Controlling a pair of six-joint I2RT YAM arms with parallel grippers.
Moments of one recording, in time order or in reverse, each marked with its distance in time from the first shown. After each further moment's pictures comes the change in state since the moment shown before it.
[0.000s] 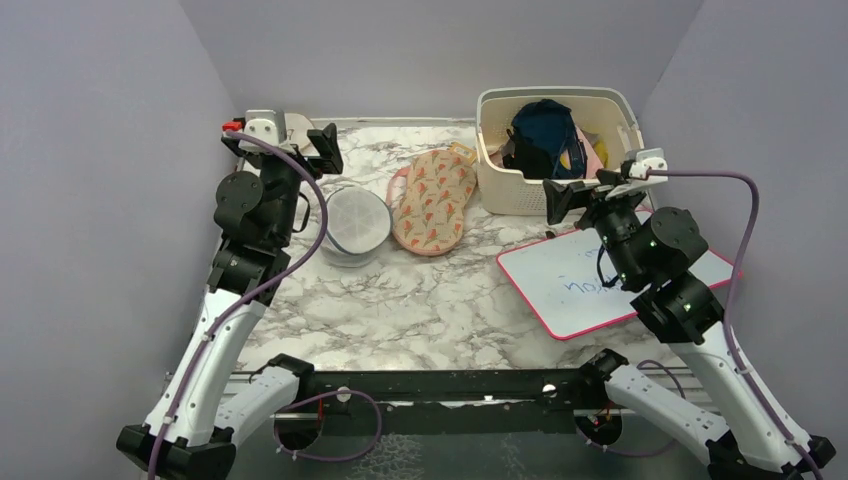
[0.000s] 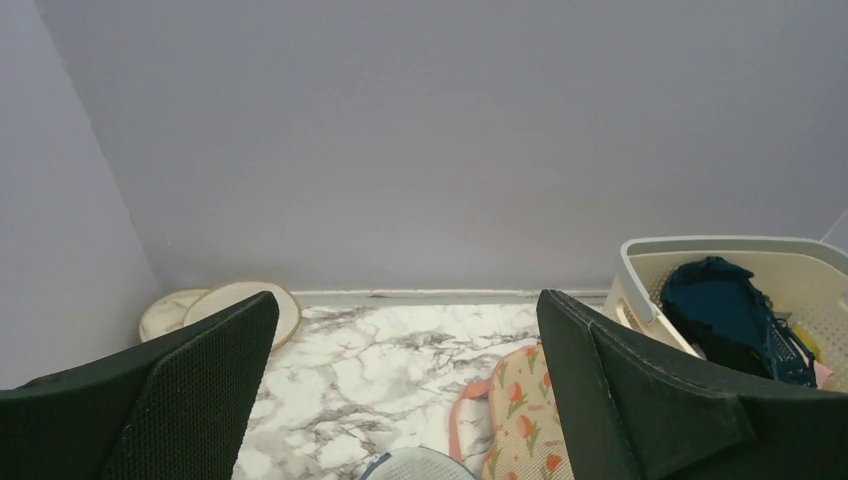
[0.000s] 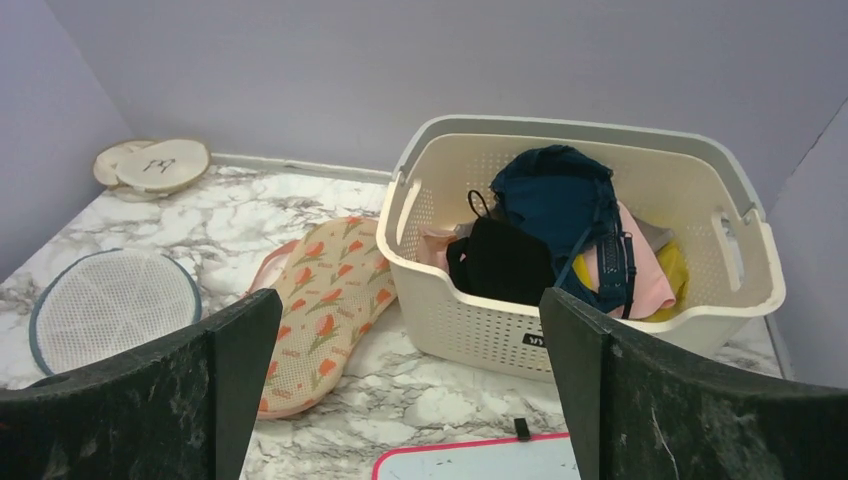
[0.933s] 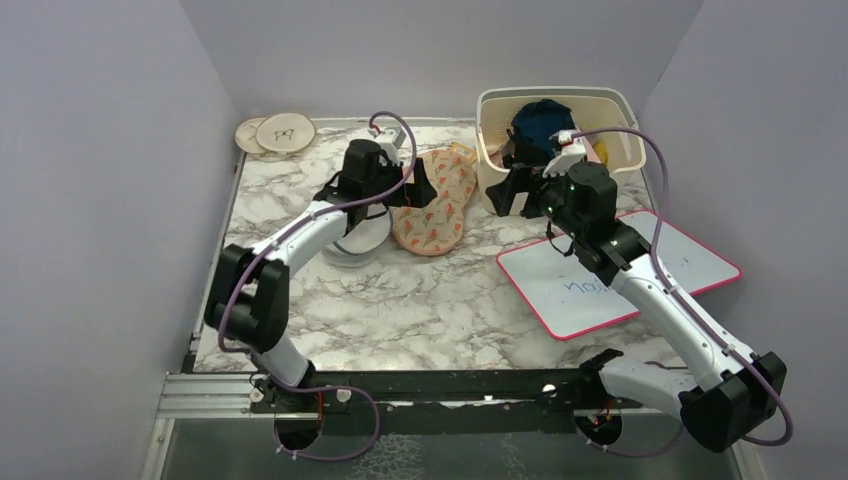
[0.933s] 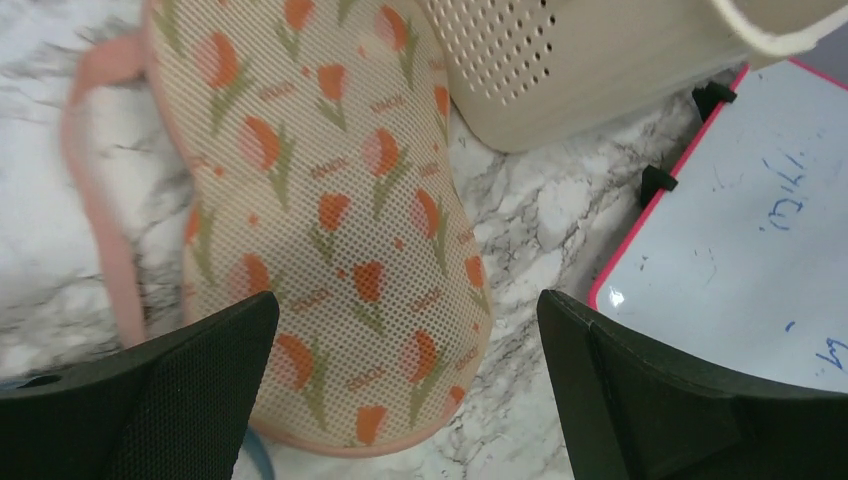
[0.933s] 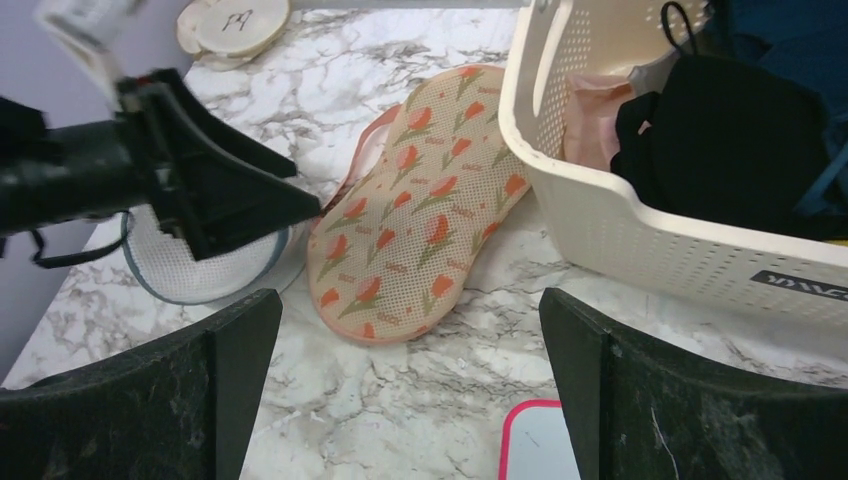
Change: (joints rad) left arm -0.071 0.681 0.015 -0.026 0.504 -0.296; right arm -0.102 0.362 -0.038 0.078 -0.315 0.309
